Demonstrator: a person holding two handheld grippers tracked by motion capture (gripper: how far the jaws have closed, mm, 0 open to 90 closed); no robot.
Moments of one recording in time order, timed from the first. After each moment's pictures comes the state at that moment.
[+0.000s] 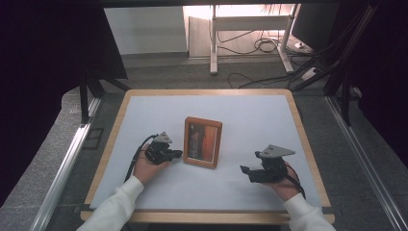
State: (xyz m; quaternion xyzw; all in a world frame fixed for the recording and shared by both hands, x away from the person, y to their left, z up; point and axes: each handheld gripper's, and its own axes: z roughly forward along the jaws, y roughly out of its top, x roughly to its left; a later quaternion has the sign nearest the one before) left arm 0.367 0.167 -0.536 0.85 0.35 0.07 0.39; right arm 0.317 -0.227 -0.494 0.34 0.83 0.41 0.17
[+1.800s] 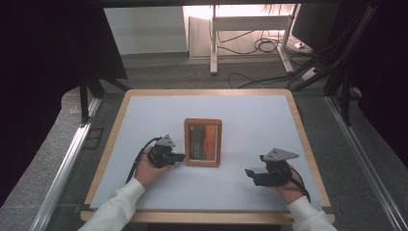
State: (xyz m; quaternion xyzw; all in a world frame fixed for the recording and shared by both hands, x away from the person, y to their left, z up) left arm 0.355 0.157 -0.532 0.86 0.33 0.06 0.39; right arm 0.313 -0.240 -0.501 0.34 0.83 0.40 0.17
